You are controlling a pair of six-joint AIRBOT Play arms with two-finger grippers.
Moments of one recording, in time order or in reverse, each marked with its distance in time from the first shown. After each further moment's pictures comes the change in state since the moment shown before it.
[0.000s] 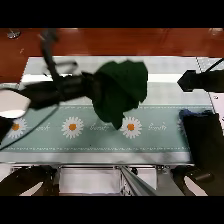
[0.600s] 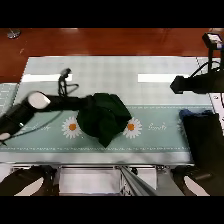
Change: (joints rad) left arm 0.284 -0.179 -0.145 0.048 -0.186 -0.063; right arm -0.048 -0.087 -0.053 0.010 -0.058 -0.021
